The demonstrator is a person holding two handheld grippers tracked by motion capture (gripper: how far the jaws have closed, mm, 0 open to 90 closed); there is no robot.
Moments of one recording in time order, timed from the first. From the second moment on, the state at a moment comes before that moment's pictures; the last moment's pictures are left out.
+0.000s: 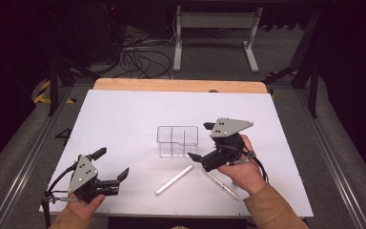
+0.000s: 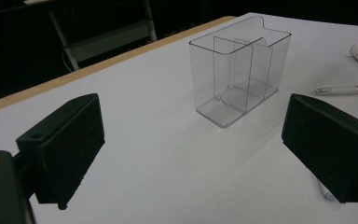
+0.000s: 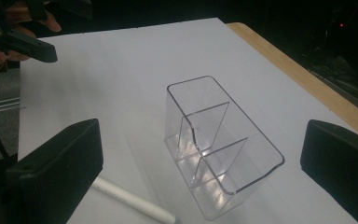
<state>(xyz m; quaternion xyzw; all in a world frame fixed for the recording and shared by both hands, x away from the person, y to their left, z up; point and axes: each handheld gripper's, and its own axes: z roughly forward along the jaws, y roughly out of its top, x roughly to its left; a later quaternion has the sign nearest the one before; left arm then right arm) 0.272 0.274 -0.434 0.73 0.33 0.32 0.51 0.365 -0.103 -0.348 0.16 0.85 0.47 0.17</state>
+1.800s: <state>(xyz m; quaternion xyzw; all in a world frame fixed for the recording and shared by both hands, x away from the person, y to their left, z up) 0.271 0.274 -0.434 0.73 0.33 0.32 0.51 0.344 -0.129 -0.428 0.28 0.91 0.27 0.13</state>
